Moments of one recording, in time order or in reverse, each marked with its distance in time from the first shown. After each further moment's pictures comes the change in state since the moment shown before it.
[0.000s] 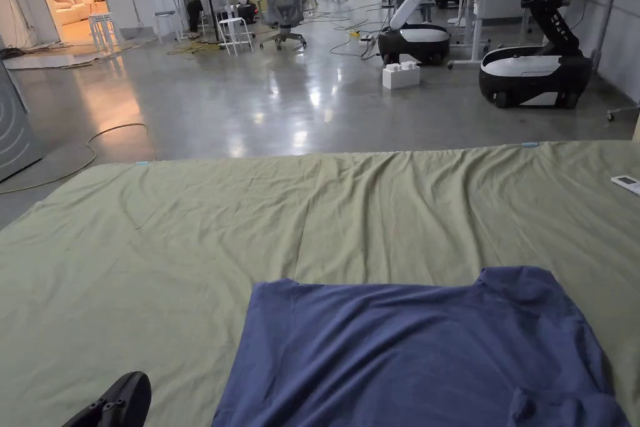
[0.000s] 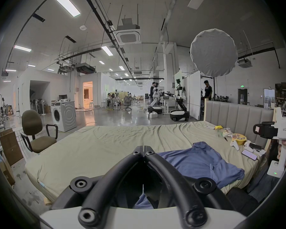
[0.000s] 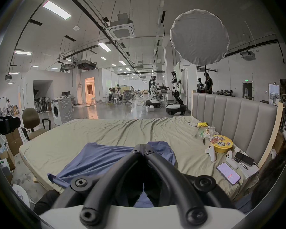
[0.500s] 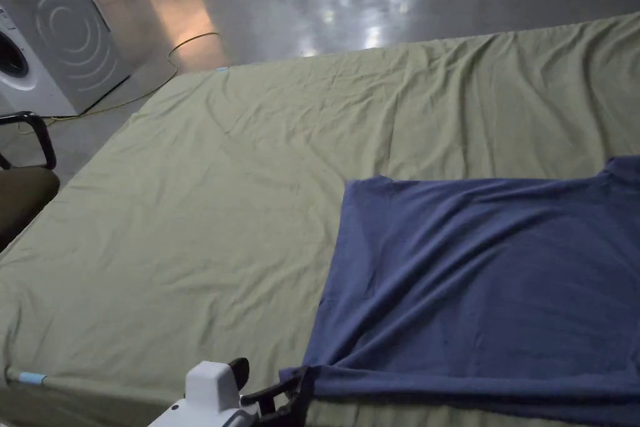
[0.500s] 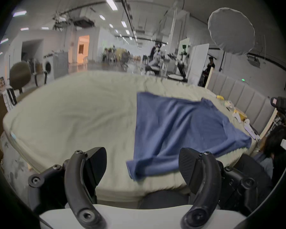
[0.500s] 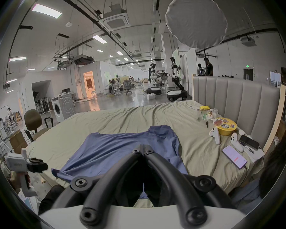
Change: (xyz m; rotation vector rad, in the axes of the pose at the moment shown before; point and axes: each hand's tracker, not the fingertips) left arm -0.085 -0.188 -0.097 -0.470 -0.130 0.178; right arm 0.006 -0.023 -0.012 -0.128 0.018 -0.079
